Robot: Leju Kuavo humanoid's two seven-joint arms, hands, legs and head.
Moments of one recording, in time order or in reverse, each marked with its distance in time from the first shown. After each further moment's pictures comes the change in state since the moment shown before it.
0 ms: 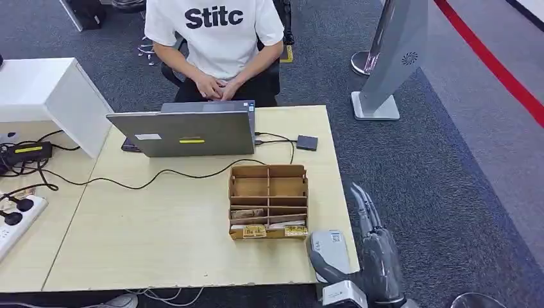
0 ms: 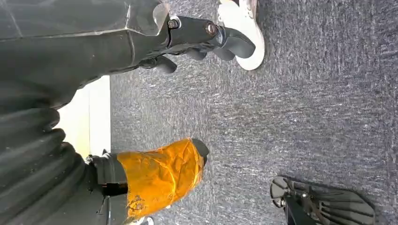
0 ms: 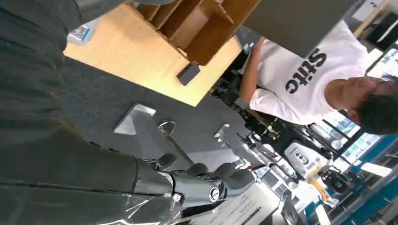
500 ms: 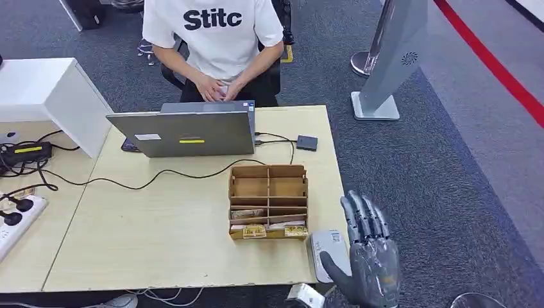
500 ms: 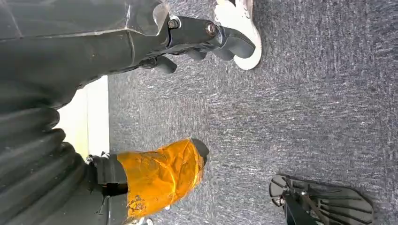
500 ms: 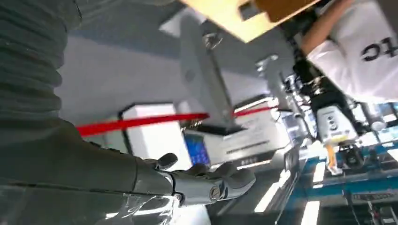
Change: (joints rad) left arm -0.002 -0.006 0.007 0.000 -0.031 -0.001 -0.011; right arm -0.030 -0.060 0.078 0.103 0.632 -0.127 0.300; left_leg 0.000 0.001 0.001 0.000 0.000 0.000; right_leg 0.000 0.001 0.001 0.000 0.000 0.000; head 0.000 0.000
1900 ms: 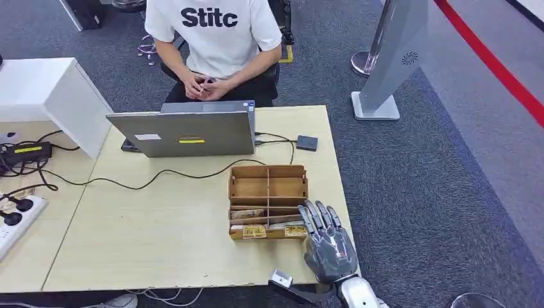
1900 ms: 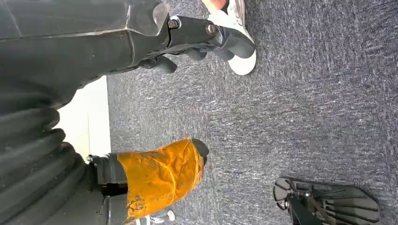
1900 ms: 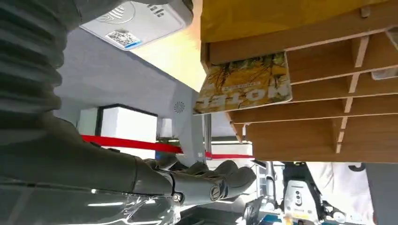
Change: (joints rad) left arm -0.015 0.003 0.009 0.000 -0.084 -0.015 -0.001; right arm -0.261 0.013 0.068 0.523 -0.021 0.033 -0.075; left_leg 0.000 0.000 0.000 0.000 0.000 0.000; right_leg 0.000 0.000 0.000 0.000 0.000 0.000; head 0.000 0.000
